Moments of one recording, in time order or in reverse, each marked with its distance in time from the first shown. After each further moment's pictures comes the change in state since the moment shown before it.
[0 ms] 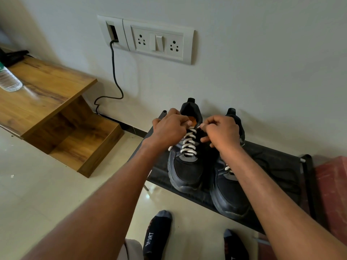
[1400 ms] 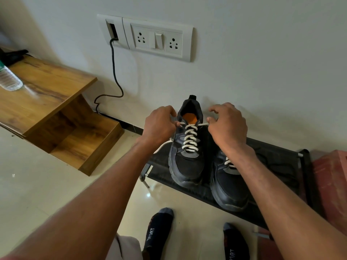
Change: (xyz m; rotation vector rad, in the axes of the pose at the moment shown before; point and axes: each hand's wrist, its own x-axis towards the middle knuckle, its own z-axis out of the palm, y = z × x) left_hand -0.002 -0.028 -0.003 -0.051 0.182 0.019; right_hand 0.000 0.003 -0.012 -0.536 0.186 -0.325
